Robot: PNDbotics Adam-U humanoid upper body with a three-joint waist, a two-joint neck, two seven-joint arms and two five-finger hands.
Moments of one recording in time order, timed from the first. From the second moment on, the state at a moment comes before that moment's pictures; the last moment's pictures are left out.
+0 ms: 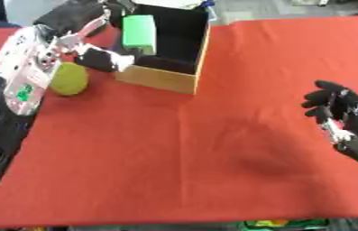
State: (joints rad) left arm -0.93 0.35 -0.25 -1.29 -0.92 -0.11 -0.32; right arm -0.09 -0.16 -0.18 -1.80 0.13 -0.27 0.44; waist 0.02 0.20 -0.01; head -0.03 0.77
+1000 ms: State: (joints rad) left arm -1.04 0.20 -0.08 -0.89 -1.10 0.06 0.10; right arm -0.09 -0.16 -0.16 -1.79 0.13 -0.28 0.47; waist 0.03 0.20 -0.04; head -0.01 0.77
